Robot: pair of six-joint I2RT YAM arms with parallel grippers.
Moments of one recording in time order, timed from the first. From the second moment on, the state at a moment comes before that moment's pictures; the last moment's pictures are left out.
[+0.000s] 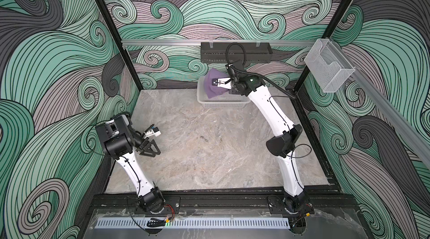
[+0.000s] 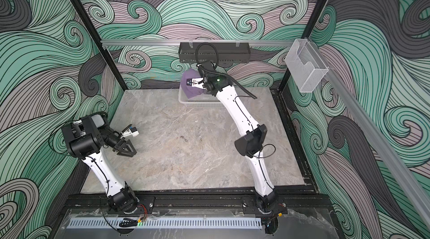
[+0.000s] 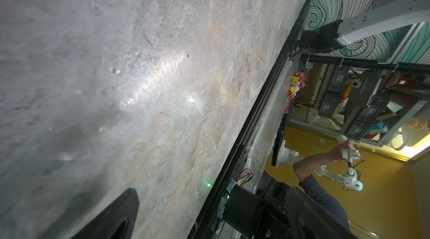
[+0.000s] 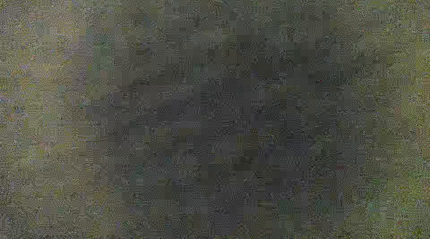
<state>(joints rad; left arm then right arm) 0.56 2.17 1.39 -1.70 0.48 1.20 0.55 2.31 2.62 -1.06 0.44 -1.17</state>
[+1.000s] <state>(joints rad) 0.56 2.19 1.36 -1.70 0.54 1.17 0.47 2.61 2.64 -1.03 0.09 -1.02</state>
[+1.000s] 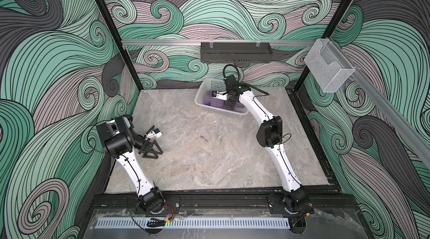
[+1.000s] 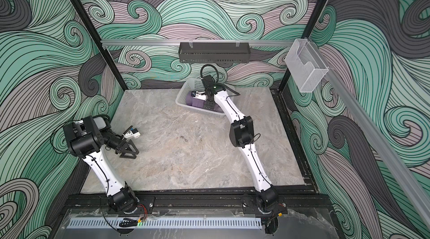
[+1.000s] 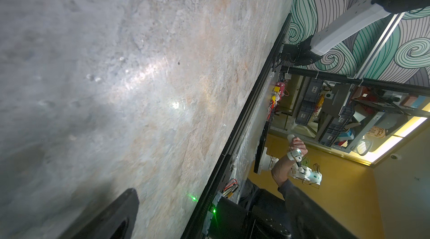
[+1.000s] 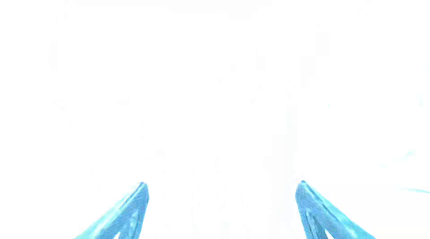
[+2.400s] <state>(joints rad) 0.03 1.57 0.32 0.68 -0.01 -0.05 0.30 0.97 0.38 0.24 0.22 -0.25</state>
